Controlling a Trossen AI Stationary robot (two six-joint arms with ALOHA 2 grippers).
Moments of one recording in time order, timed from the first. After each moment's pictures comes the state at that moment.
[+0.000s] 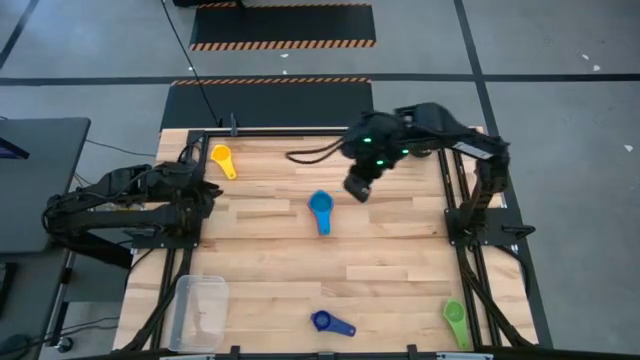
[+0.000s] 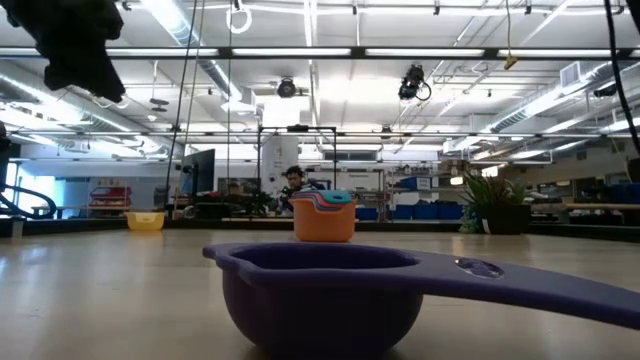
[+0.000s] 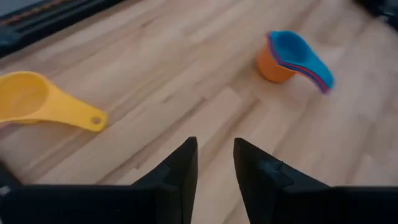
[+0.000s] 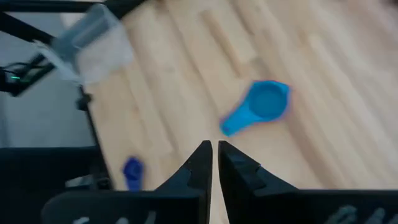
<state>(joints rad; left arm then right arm) 0.19 0.48 0.75 -1.04 -0.24 -0.56 -0.06 1.78 2.31 -1.50 -0.10 0.49</state>
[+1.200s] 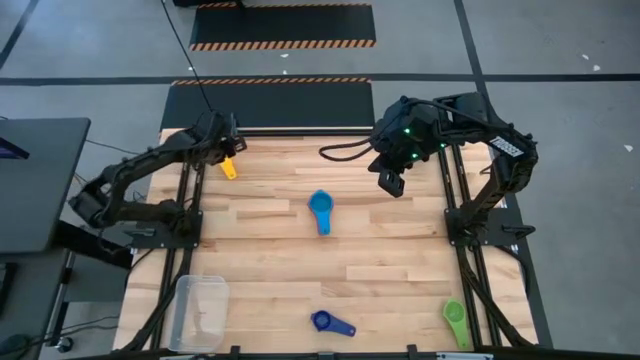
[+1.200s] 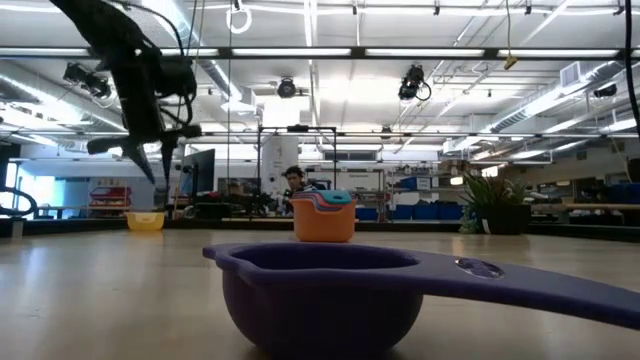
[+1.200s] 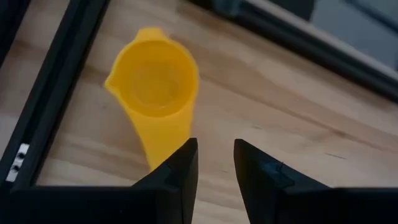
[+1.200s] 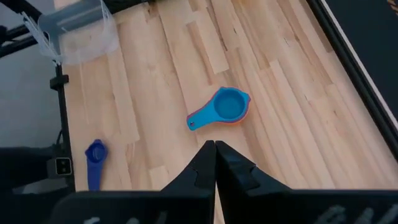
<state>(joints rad) 0.92 1.22 0.75 -0.63 -0.20 -0.98 -0.05 1.66 2.31 -1.57 0.00 0.28</state>
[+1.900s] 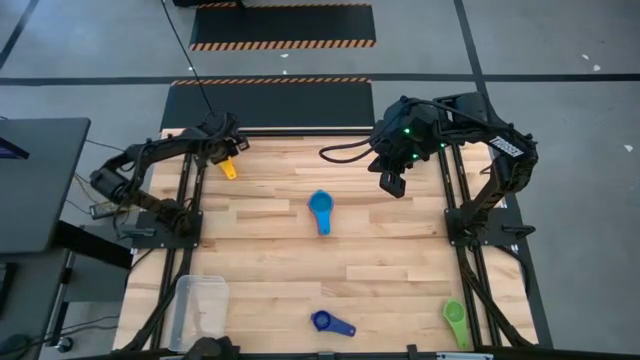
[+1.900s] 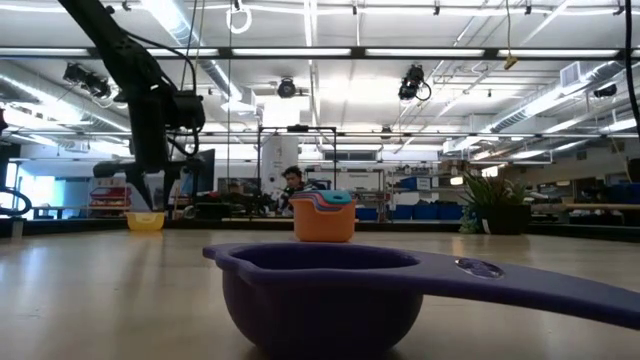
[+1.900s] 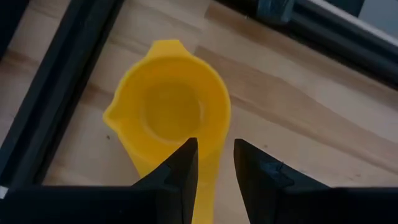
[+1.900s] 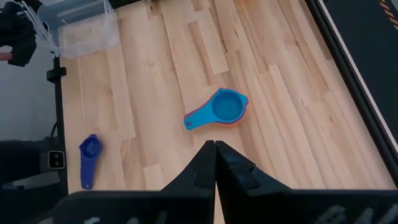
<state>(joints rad) 0.98 1.44 0.75 -0.50 -0.25 -0.96 -0.05 1.66 2.31 -1.57 0.00 0.23</state>
